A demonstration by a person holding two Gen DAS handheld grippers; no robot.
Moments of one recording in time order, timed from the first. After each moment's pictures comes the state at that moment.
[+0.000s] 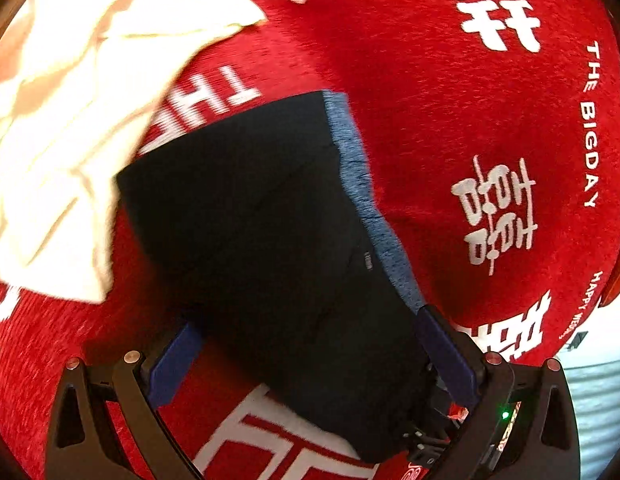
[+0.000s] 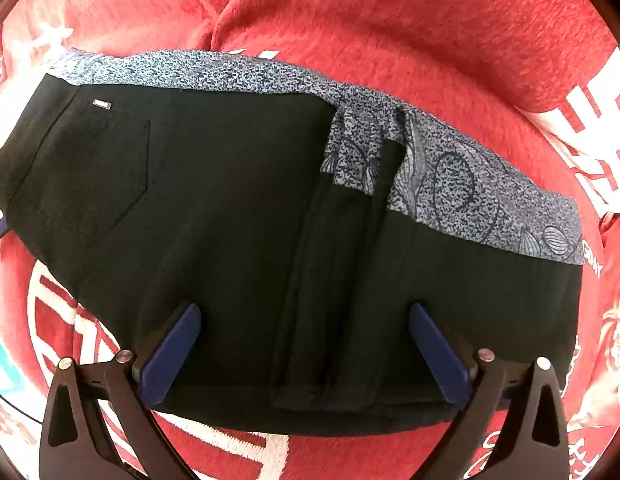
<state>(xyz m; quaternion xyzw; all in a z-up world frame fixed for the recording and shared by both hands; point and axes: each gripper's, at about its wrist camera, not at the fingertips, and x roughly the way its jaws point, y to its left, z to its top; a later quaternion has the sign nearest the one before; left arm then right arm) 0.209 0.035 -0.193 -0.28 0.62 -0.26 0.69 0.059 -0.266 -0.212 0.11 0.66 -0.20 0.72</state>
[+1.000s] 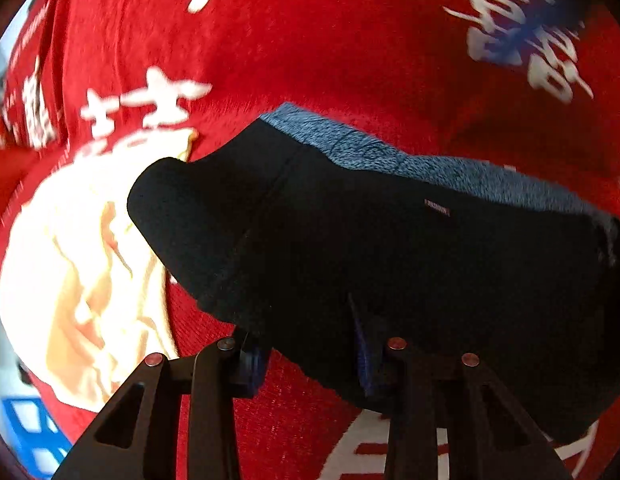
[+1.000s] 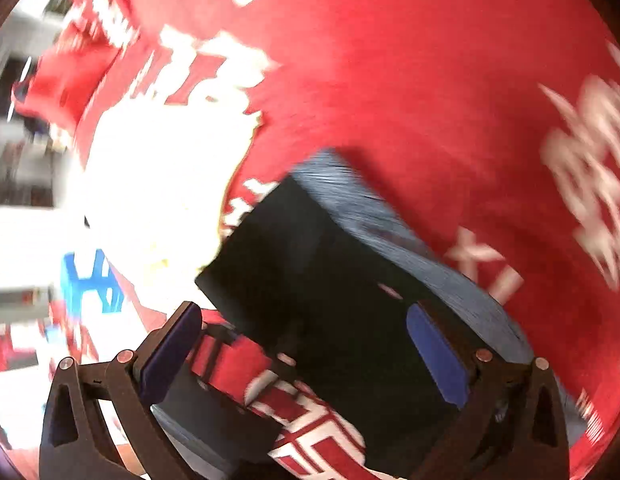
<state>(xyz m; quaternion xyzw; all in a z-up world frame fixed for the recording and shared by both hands) 0.157 -0.077 -0.176 0.19 0.50 -0.19 0.83 0.281 -0.165 -0.121 0.14 0.70 0.08 0.69</state>
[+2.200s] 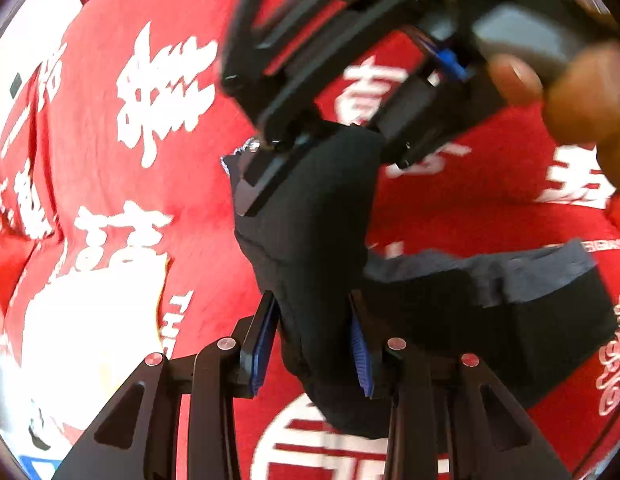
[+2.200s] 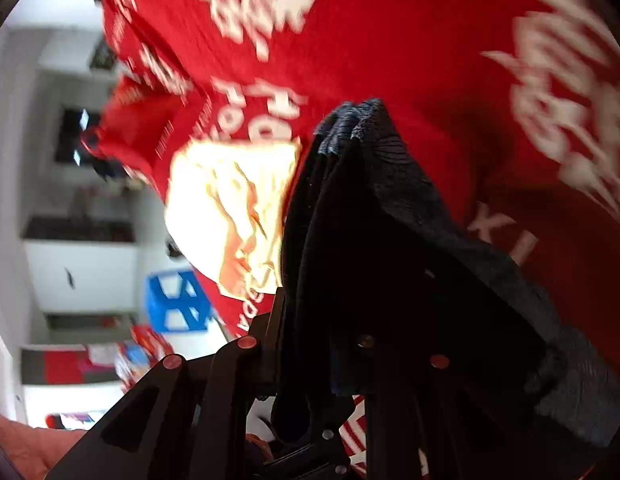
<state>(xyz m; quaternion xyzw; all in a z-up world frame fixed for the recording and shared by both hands) 0.074 -0.145 -0.051 0.21 0.38 -0.28 0.86 0.163 -0.258 -0.053 0.32 0.60 0.15 0.72</state>
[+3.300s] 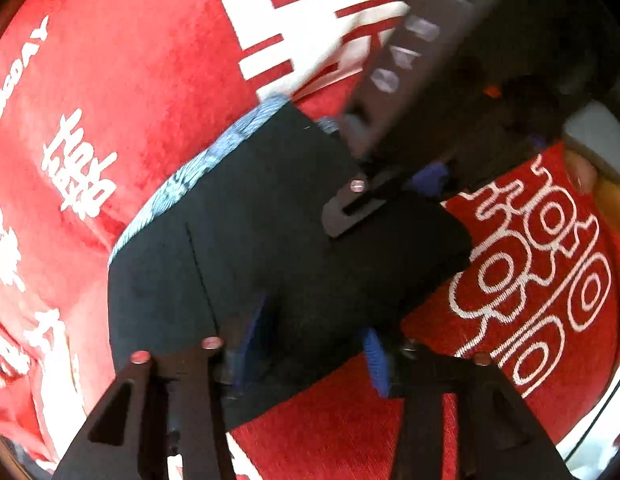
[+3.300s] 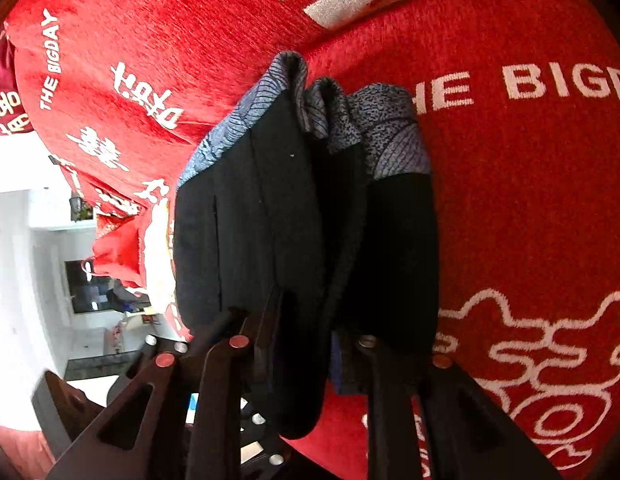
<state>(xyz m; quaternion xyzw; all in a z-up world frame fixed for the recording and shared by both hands) -0.134 -0.351 -0.150 0.40 0.40 -0.40 0.72 -0.154 -0.501 -0.169 0.49 0.51 -0.01 0.70</state>
